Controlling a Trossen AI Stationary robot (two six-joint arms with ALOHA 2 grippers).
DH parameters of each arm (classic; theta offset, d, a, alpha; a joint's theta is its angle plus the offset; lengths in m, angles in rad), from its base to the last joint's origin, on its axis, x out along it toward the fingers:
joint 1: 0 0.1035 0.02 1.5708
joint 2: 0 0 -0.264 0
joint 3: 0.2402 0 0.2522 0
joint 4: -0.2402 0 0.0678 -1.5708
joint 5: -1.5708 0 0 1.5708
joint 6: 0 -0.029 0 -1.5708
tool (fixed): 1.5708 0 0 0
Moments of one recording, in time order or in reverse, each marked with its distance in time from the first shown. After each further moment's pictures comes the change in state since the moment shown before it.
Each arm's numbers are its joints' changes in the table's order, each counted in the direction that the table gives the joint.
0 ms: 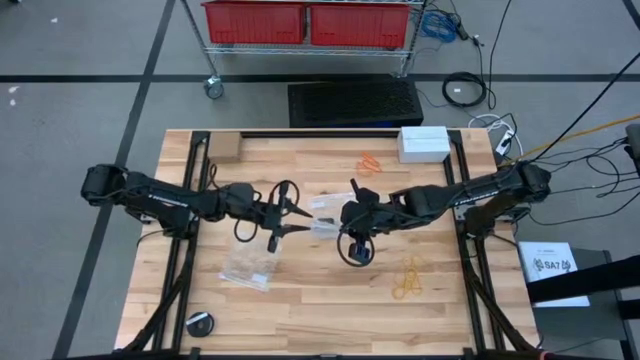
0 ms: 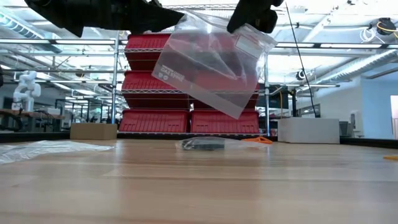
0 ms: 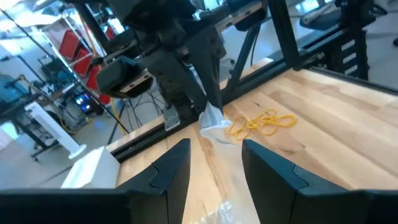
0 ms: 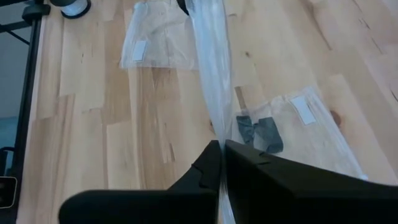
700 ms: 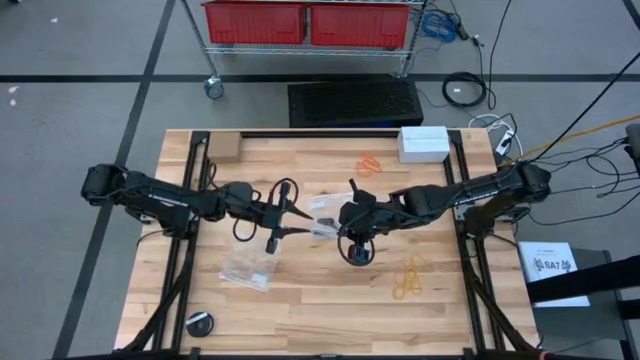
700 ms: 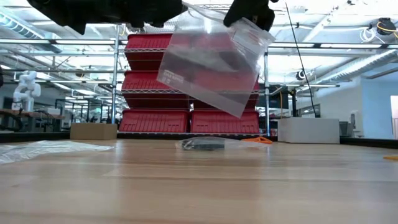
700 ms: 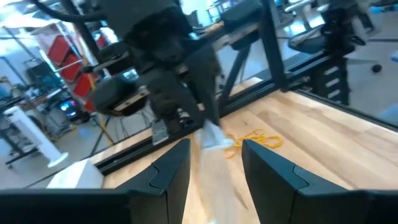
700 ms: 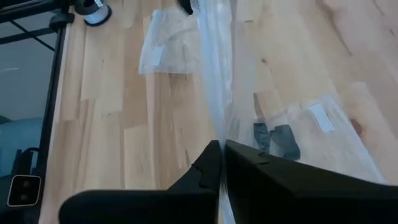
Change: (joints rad) left arm -0.009 -0.006 0.019 0.020 -0.053 0.053; right arm 0.000 0.000 0.000 0.041 0.055 0.004
